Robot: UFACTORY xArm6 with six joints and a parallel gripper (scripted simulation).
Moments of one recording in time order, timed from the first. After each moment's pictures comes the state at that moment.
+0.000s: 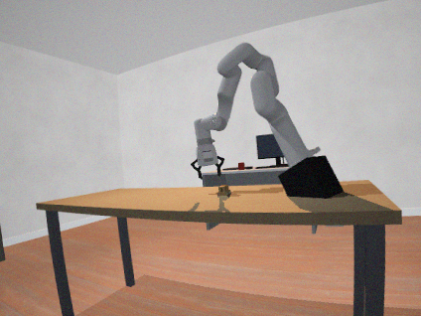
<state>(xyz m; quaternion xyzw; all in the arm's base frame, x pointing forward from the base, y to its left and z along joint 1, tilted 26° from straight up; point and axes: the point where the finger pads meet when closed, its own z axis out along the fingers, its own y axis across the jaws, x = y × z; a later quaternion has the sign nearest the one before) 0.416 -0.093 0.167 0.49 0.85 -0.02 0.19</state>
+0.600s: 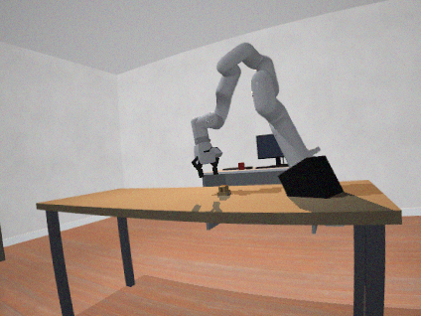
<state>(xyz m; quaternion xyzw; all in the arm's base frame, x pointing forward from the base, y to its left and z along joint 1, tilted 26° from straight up) 0.418 -0.087 0.176 0.25 0.95 -0.07 0.15</state>
